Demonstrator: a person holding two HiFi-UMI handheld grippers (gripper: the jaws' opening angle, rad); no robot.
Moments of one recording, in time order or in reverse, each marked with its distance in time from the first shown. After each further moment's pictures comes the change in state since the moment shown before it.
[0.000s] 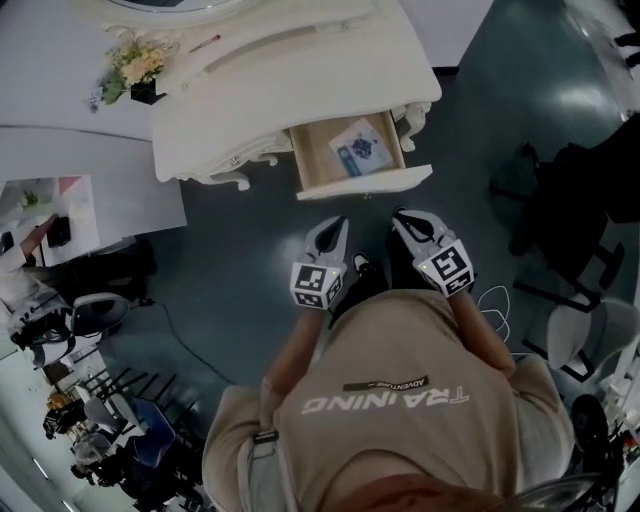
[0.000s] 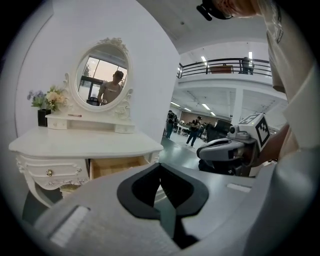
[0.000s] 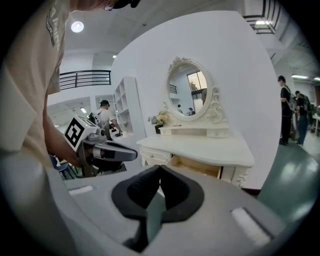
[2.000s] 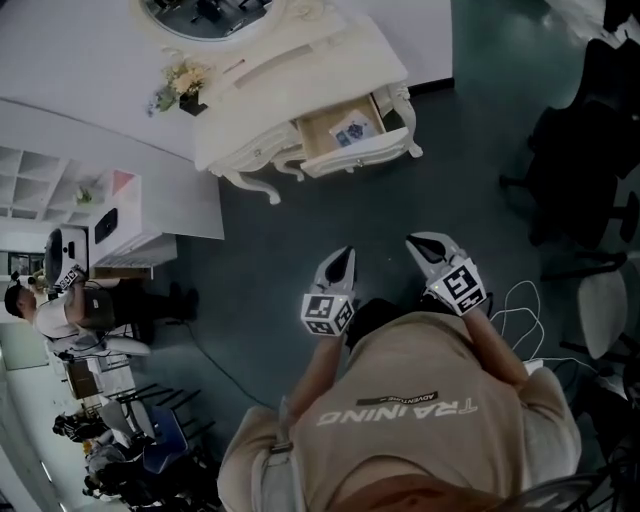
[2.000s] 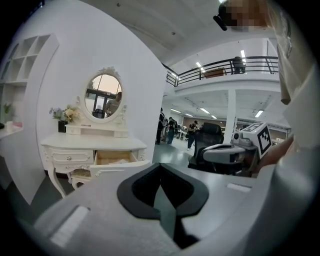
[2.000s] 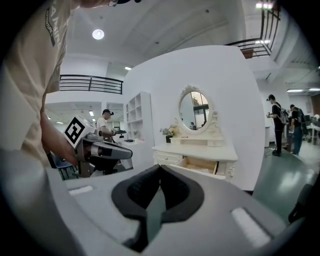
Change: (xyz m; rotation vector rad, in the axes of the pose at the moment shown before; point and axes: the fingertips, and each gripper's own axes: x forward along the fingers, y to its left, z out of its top) left arm -0.230 -0.249 -0.097 0.055 -0.106 0.080; right arm -0.270 0.201 -0.105 -0.097 -0.164 -0.029
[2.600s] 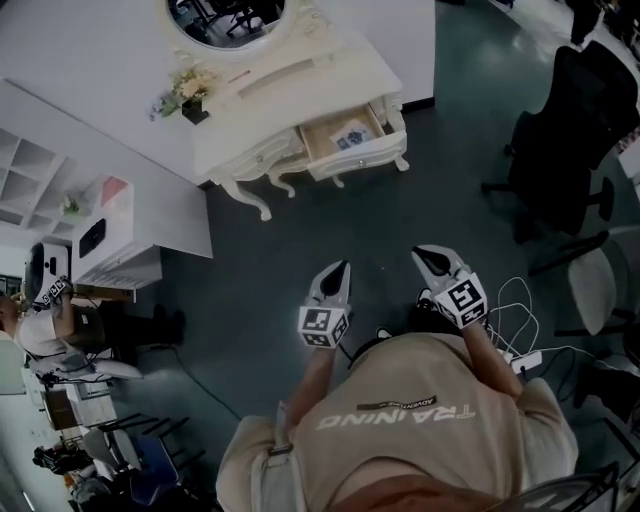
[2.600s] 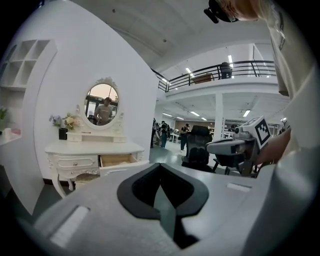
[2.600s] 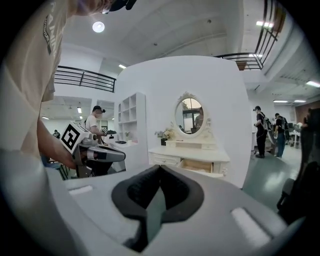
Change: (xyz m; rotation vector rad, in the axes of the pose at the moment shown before) left arm -0.155 0.038 -0.023 0.052 -0.061 -0.103; right arm -0.022 0.151 0.019 0.004 -0.028 -0.183
